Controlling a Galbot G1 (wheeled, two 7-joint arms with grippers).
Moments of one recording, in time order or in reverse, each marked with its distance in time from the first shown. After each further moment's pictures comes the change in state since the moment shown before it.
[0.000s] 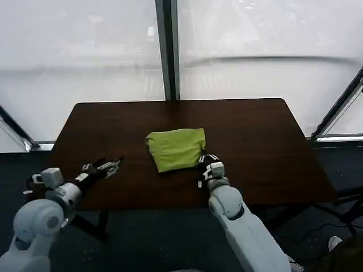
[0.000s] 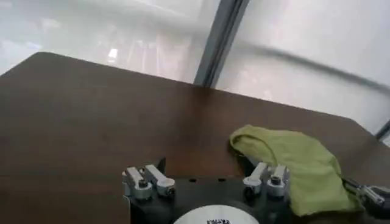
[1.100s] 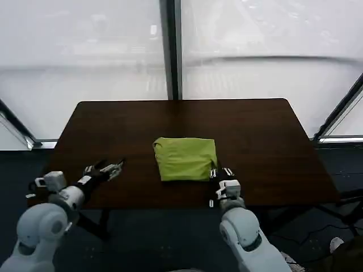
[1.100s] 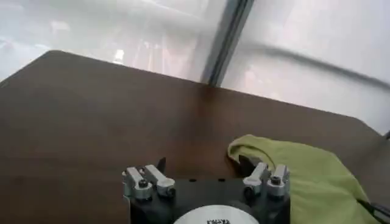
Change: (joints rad) left arm 0.019 -0.038 0.018 -0.027 0.050 -0.023 0.005; right arm -0.271 -0.058 0.147 0.317 -0.032 0.030 0.063
